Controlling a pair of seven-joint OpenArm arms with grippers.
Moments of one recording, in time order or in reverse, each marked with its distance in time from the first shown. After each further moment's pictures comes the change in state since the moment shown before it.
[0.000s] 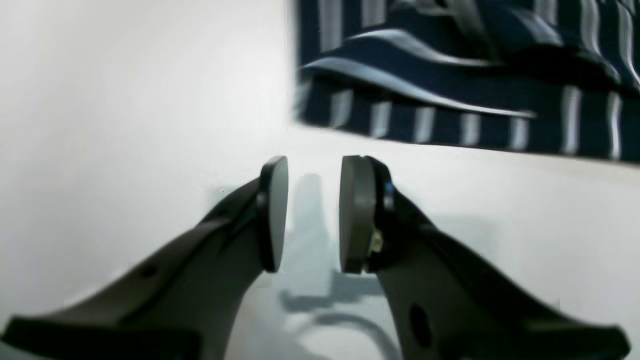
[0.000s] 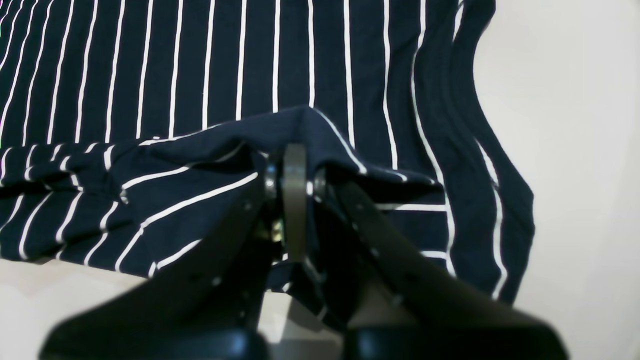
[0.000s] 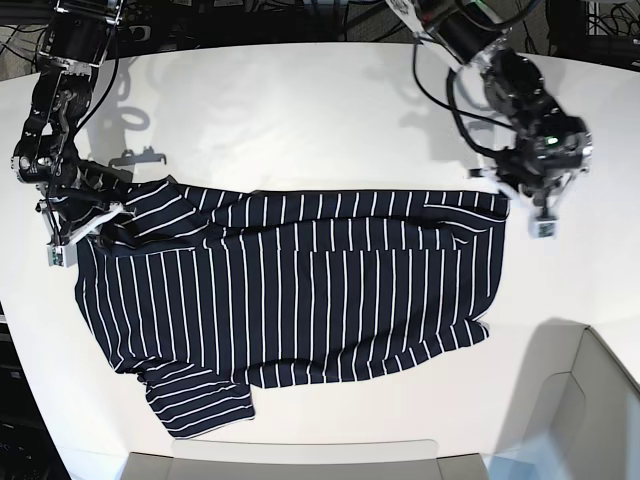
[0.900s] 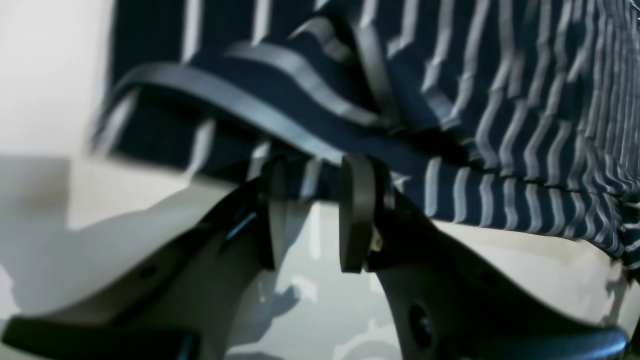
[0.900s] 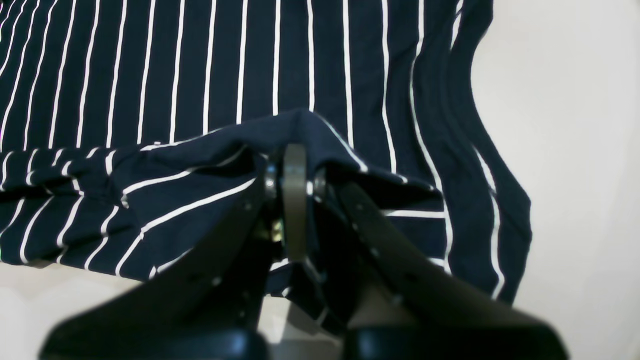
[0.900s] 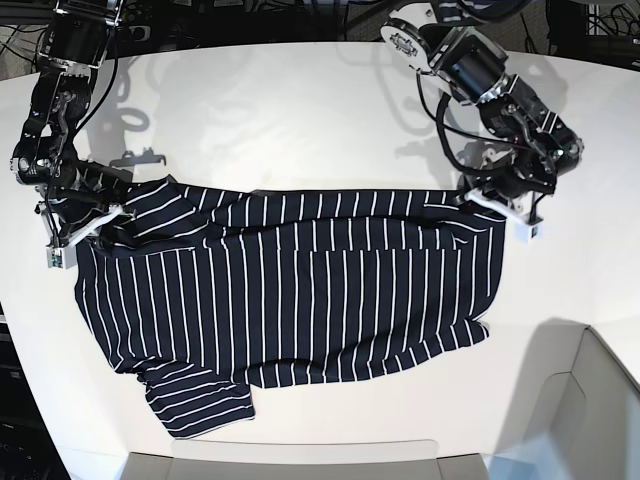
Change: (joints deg) left arm -7.7 0.3 -11.4 -21.7 -16.9 0.1 0.2; right arm 0.3 0.1 0.0 0.0 0.0 0.0 0.0
